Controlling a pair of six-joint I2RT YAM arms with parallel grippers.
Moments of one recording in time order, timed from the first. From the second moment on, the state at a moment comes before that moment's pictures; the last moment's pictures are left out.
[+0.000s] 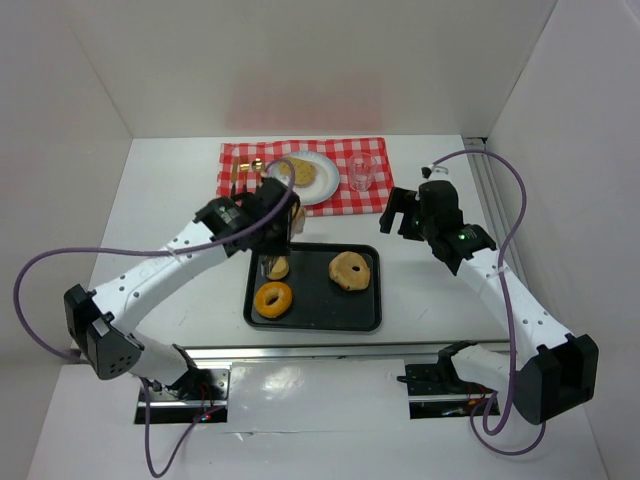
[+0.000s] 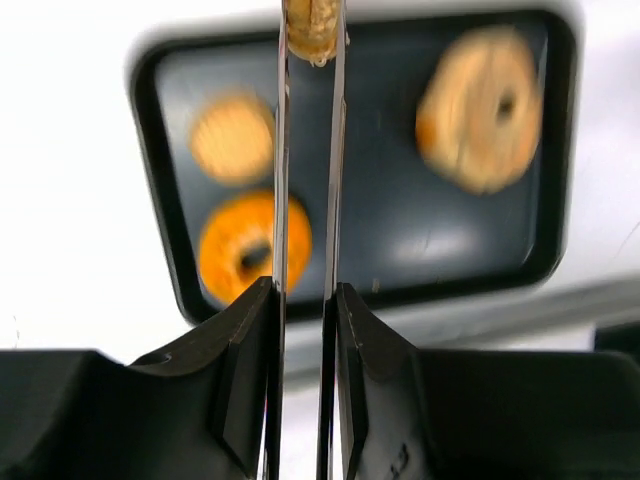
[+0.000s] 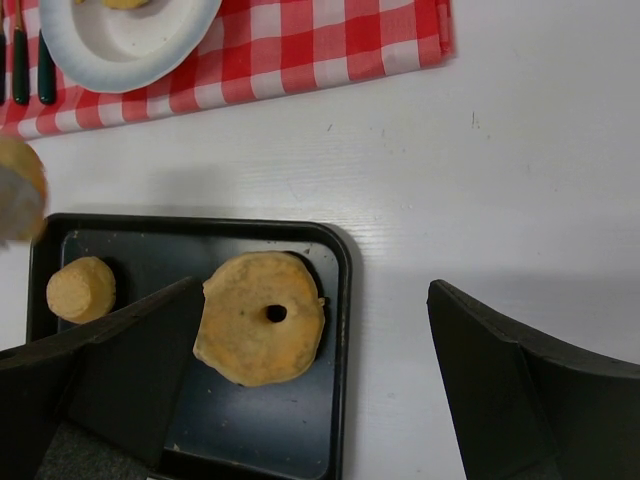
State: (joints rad) left arm -0.82 1.42 1.42 -1.03 -0.26 -0.65; right arm 0.33 1.12 0.96 -0.45 0.11 0.44
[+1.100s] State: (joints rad) left arm -0.55 2.00 1.97 -0.85 -0.11 -0.47; right arm 0.33 1.18 0.98 -0.45 0.10 0.44
